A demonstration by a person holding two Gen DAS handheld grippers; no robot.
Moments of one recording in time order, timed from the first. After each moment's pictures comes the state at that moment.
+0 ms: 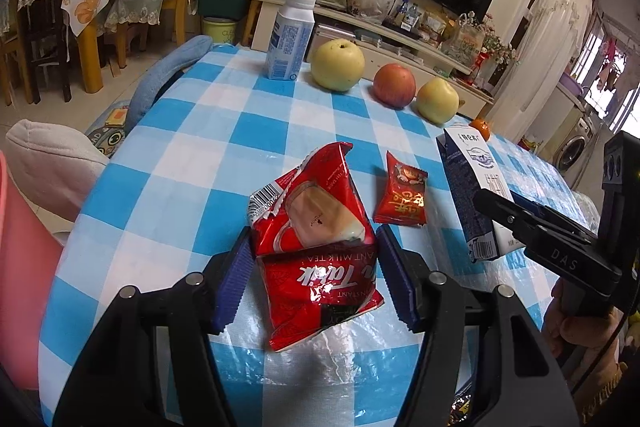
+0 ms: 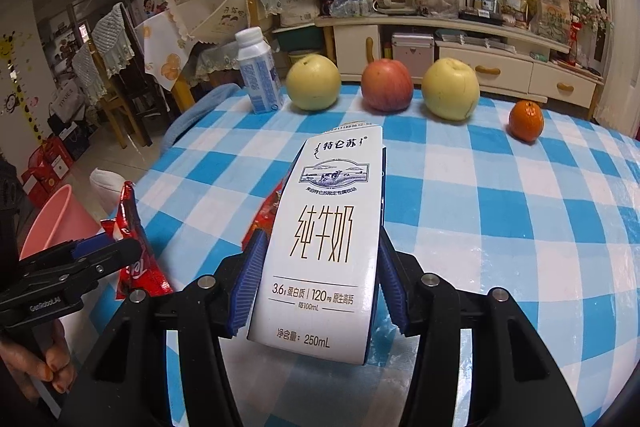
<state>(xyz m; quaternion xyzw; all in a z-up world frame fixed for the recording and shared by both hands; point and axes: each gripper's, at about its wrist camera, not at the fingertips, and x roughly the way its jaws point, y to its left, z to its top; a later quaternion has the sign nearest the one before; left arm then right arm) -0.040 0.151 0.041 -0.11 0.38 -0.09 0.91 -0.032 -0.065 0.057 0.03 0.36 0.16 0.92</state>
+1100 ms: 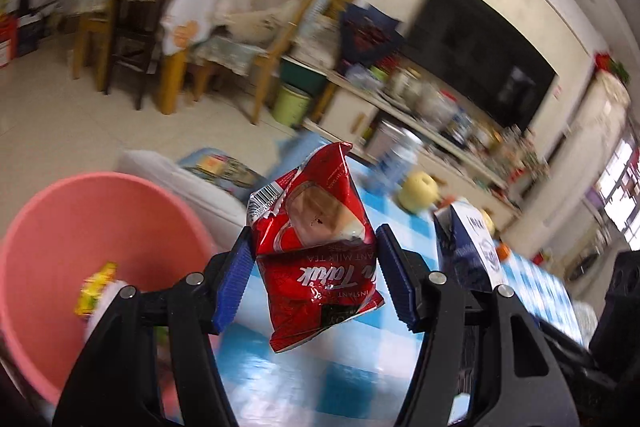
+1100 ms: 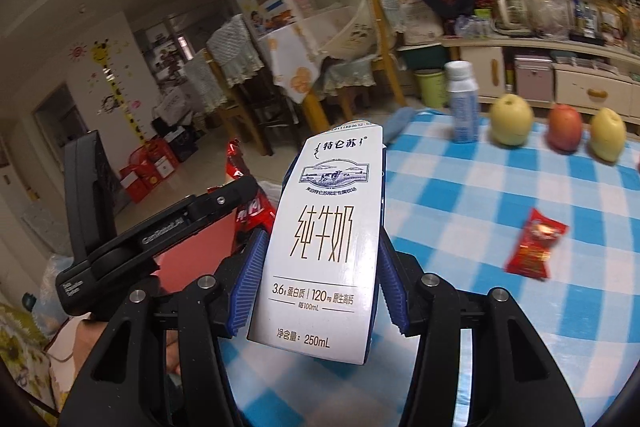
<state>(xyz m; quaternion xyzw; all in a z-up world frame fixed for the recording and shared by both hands) -0.105 0.307 0.106 -0.23 0.26 0.05 0.94 -0.104 0.100 0.132 0.08 0.32 0.36 0.87</state>
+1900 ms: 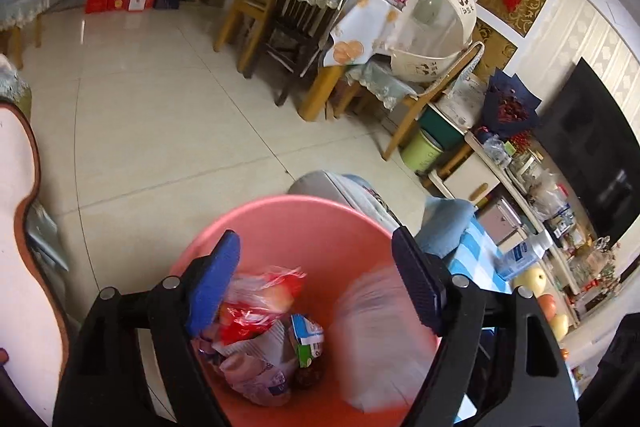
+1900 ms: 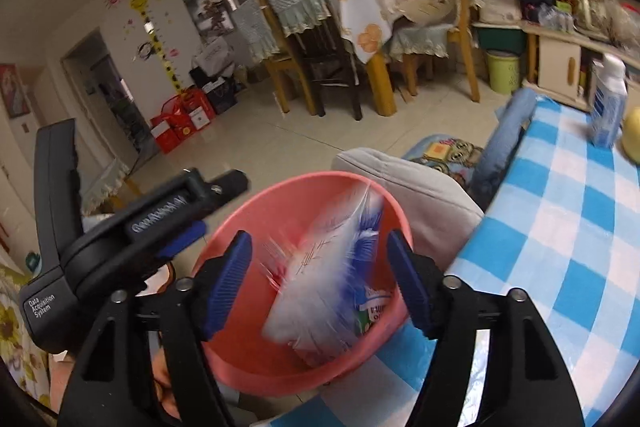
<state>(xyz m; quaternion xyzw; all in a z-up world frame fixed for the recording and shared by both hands) -0.151 0.442 0.085 -0.32 0.24 0.27 0.88 -0.097 0.289 0.103 0.03 0.36 0.42 0.83</state>
